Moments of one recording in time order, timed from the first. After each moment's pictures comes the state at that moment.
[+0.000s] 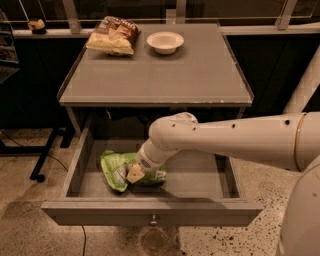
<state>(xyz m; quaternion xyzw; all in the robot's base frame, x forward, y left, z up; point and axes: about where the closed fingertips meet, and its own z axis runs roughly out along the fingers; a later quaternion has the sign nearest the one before) 0.549 0.050 0.606 -0.46 0.86 0.15 0.18</state>
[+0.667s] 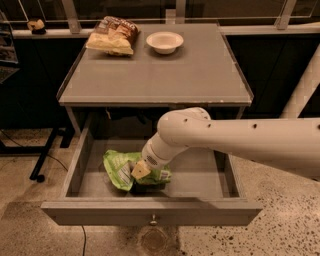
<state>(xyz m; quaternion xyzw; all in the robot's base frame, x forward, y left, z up) 0.540 0.038 0.645 -0.47 0.85 0.15 0.20</state>
